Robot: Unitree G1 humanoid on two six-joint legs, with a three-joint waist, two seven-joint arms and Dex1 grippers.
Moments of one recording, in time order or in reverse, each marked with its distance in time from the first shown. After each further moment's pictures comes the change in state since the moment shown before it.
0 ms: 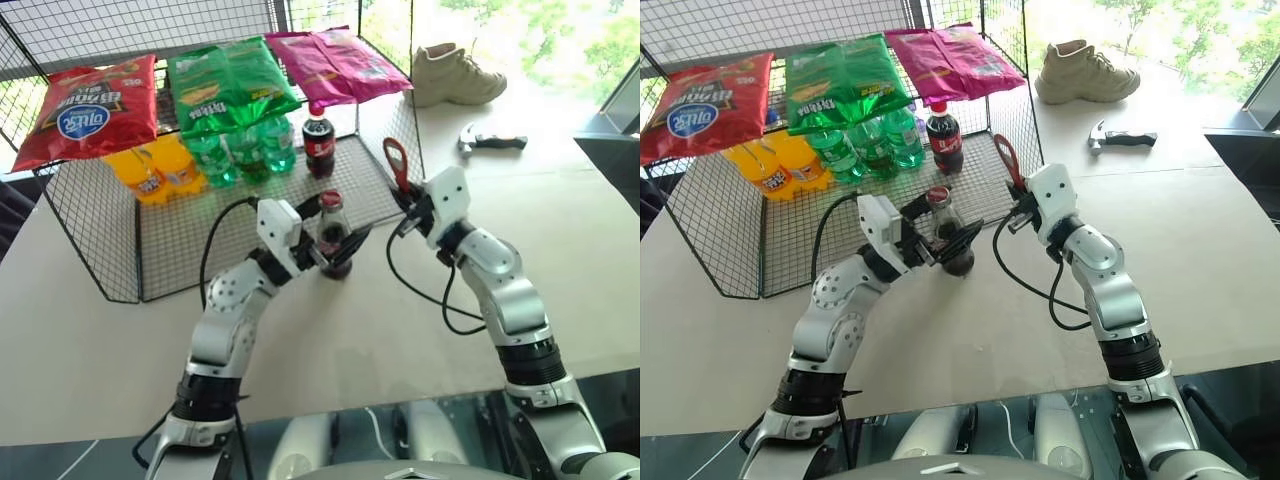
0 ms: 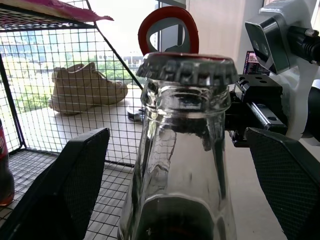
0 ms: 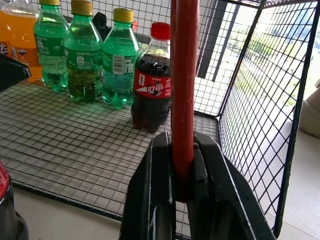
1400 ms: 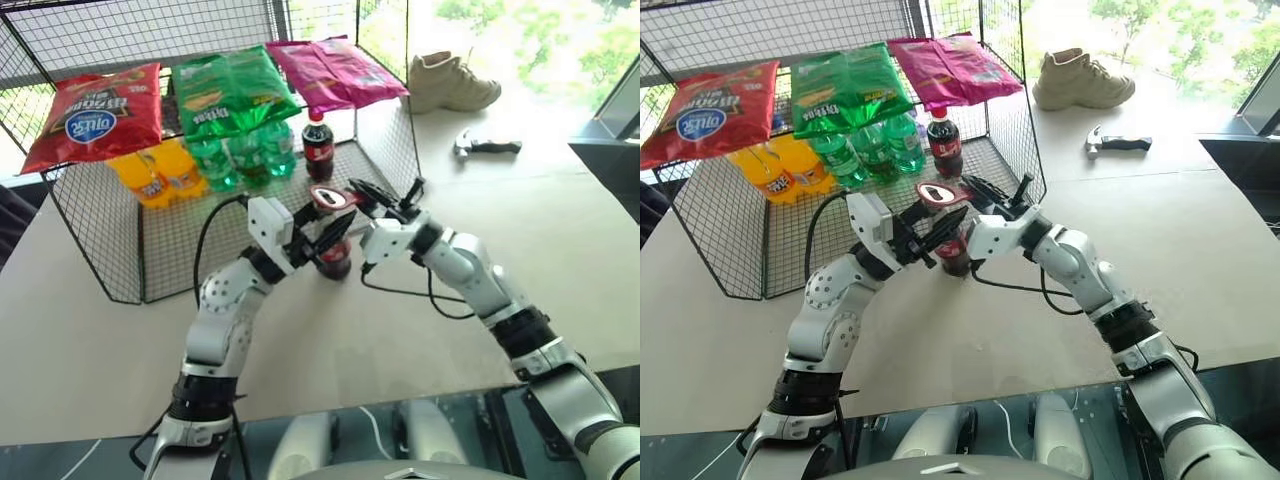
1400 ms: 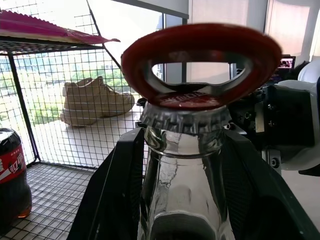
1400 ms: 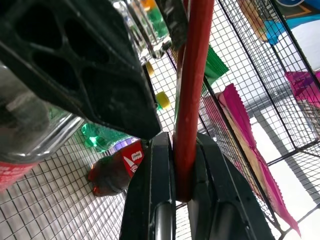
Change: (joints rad) left arm 0.000 0.005 0.021 0.001 0.008 -0.023 -0.001; right arm -0.172 -0.120 0.261 0.387 -0.656 -0.793 -0.276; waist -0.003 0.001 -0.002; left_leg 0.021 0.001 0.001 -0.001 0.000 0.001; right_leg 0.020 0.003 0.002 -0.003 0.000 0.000
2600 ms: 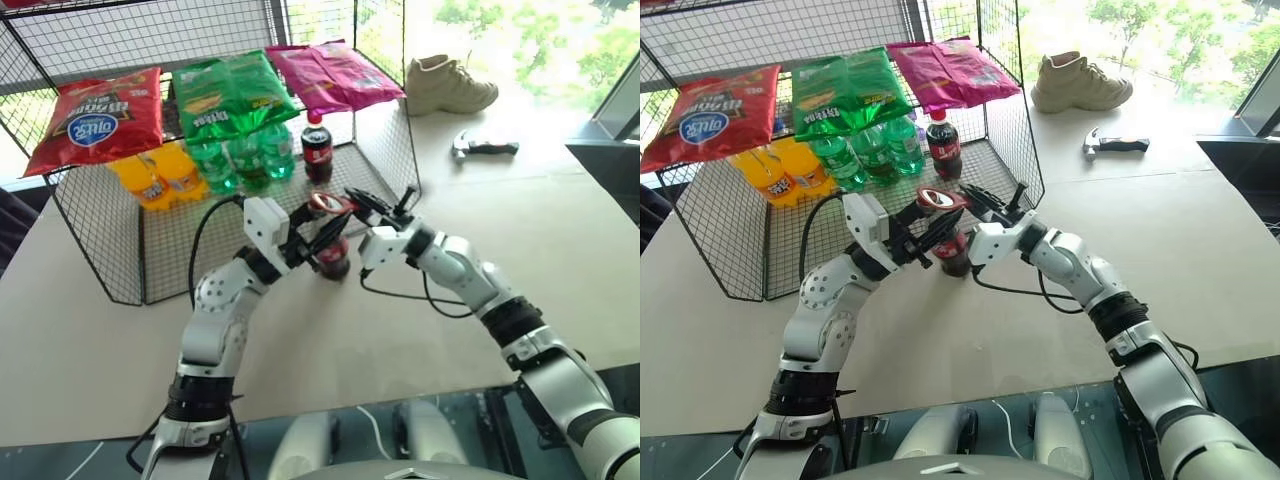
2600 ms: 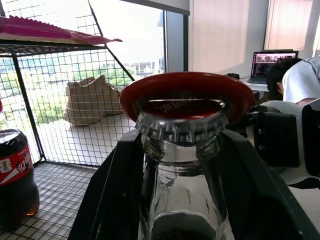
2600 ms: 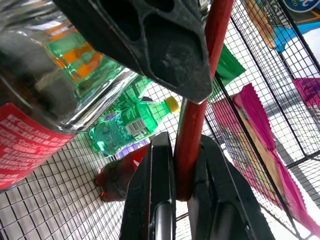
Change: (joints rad) left arm 0.004 0.006 0.018 0.002 0.006 0.005 -0.011; right arm -0.060 0.019 0.014 0.201 -0.043 -0.173 -0.075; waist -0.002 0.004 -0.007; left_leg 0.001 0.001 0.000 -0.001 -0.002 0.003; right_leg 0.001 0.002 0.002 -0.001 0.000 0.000
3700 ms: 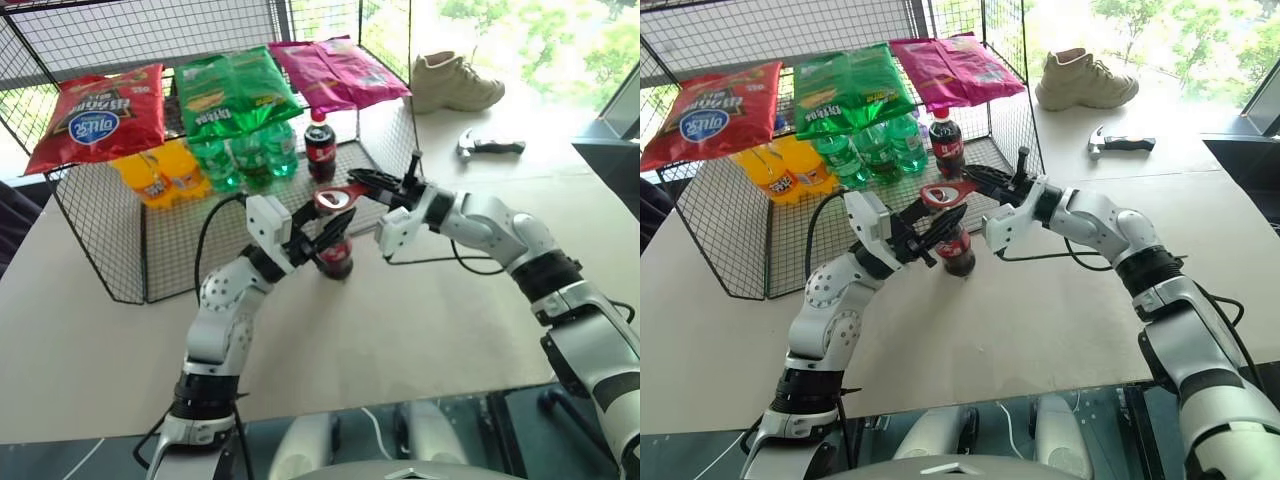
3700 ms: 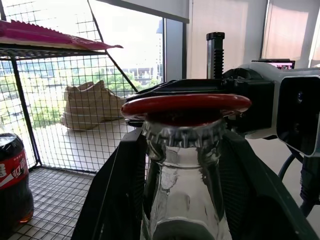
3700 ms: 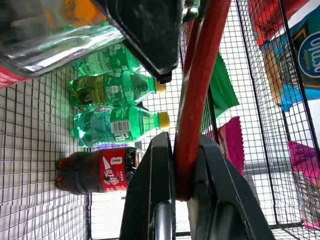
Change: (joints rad) left arm -0.010 -0.021 -0.009 0.001 -0.009 -0.009 -0.006; right arm -0.232 -0.167 0.029 0.083 -0.103 -0.138 0.019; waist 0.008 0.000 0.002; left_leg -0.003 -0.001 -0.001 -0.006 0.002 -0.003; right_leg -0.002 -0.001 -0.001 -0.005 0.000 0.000
